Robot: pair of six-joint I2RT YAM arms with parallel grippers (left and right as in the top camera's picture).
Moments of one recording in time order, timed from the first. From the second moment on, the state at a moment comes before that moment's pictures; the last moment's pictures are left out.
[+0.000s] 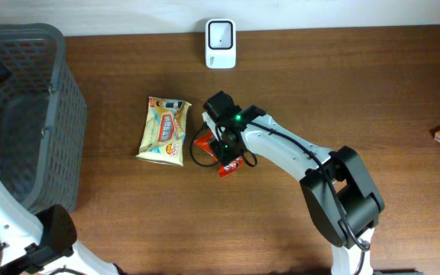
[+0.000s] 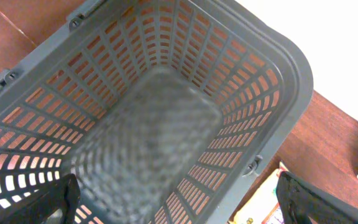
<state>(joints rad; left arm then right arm) 0.43 1.89 2.72 -1.69 -0.10 -0.25 0.62 2.05 1.47 -0.78 -0.06 0.04</state>
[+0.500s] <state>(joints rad) 0.43 1.89 2.72 -1.69 -0.10 -0.25 0.22 2.09 1.59 -0.80 -1.39 0.15</state>
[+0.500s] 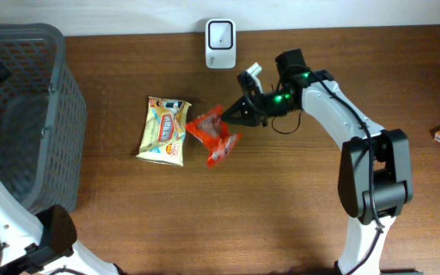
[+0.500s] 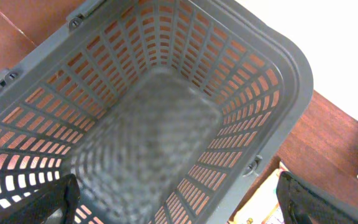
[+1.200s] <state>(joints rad) 0.43 1.89 2.72 -1.69 -0.10 -0.25 0.62 2.09 1.68 -0.82 0.13 0.06</state>
